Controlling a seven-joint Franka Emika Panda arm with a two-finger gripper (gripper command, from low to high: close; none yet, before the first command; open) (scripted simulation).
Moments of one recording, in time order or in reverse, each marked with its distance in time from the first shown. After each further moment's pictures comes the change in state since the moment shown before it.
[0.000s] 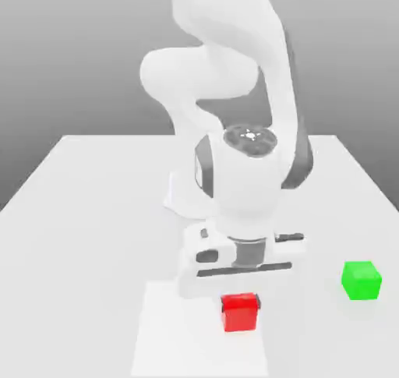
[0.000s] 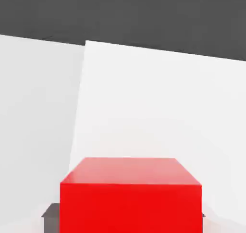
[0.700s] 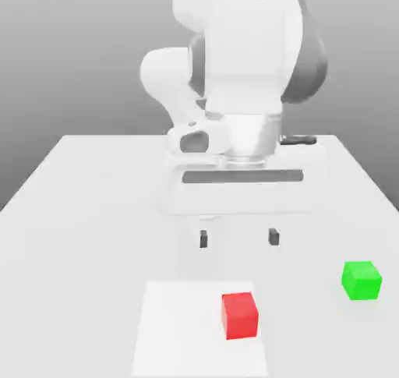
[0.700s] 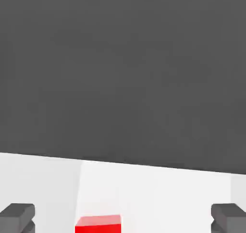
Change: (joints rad) arm -0.031 -0.175 0.013 0.047 -0.002 -0.110 -0.001
